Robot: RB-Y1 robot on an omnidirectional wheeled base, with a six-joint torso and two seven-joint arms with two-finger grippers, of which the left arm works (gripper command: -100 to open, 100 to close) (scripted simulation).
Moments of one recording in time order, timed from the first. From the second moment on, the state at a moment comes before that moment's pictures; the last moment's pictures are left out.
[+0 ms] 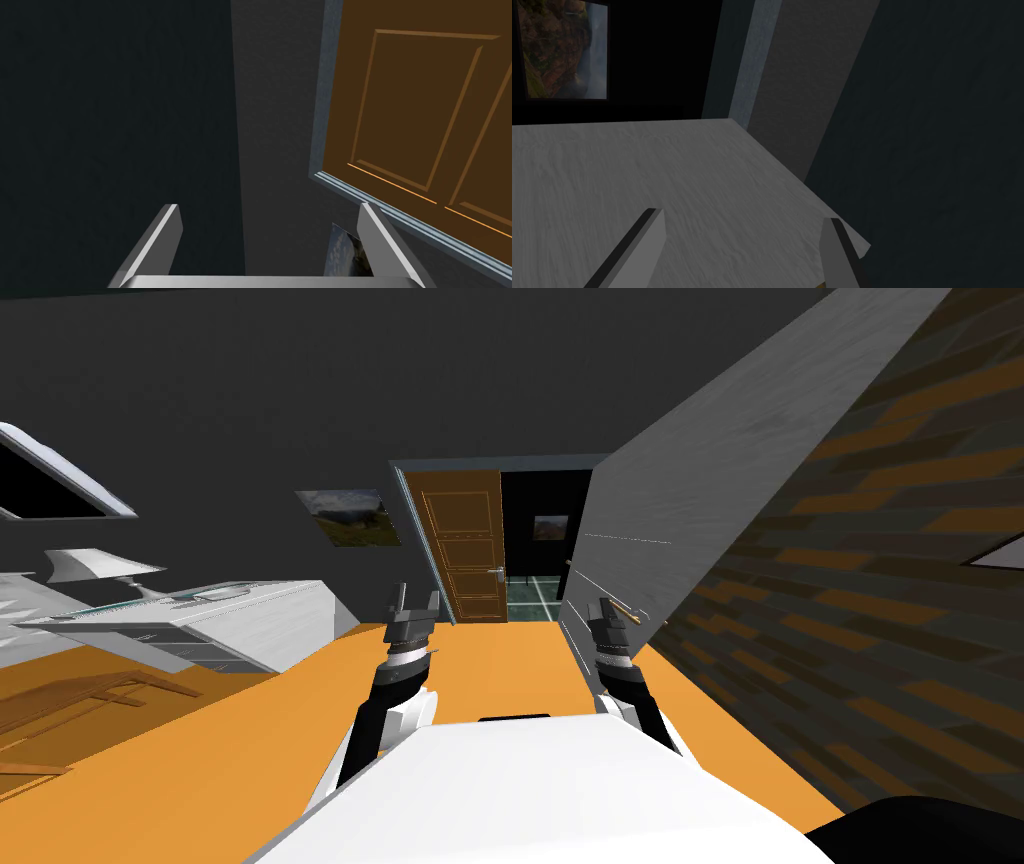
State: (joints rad) arm 0.48 0.04 -0.06 -2.39 0.01 -0.46 0.14
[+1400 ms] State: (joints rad) arm 0.37 0.09 -0.01 -2.12 0.03 -0.42 0.14
